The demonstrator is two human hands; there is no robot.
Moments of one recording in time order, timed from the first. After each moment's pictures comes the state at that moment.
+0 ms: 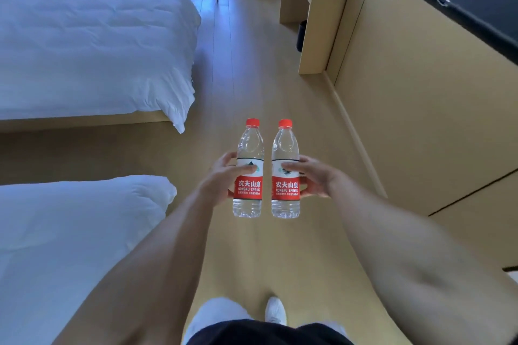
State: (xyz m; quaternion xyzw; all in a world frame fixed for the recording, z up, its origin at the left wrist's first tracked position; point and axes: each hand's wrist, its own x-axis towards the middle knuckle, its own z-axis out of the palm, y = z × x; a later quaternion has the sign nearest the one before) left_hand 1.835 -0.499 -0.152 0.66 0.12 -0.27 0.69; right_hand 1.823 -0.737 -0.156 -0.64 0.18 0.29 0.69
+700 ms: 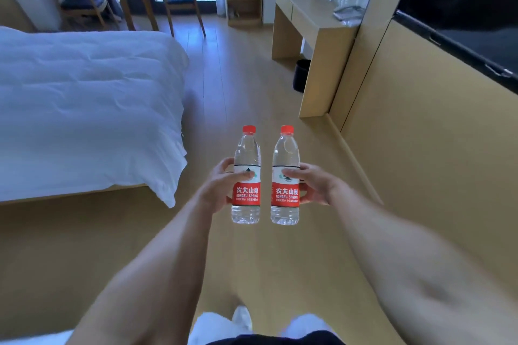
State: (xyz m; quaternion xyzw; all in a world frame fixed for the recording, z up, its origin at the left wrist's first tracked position) left_hand 2.262 -0.467 -0.139 0.64 0.07 -0.27 0.71; right_hand 2.234 -0.708 -0.139 -0.64 0.19 0.24 0.70
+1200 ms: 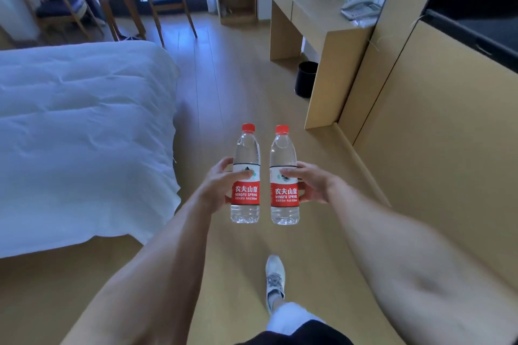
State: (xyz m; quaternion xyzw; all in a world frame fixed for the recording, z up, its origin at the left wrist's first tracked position) left_hand 2.520 -0.509 -0.155 0.66 0.08 -0.29 0.69; right_hand 2.485 -0.746 -0.161 -0.63 0.20 0.25 0.71
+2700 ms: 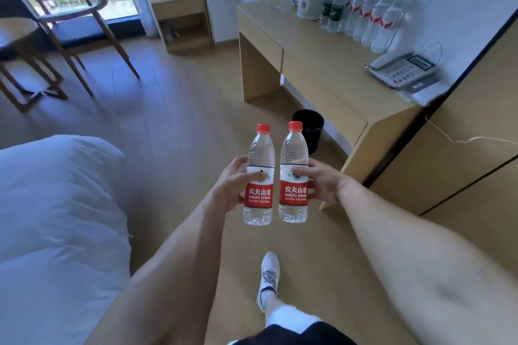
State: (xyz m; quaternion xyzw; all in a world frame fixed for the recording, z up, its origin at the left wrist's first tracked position) left_hand 3.358 -0.682 -0.155 0.67 -0.02 -0.40 0.63; right_hand 3.261 -0.896 -0.157 -0.58 0.27 0.13 0.76
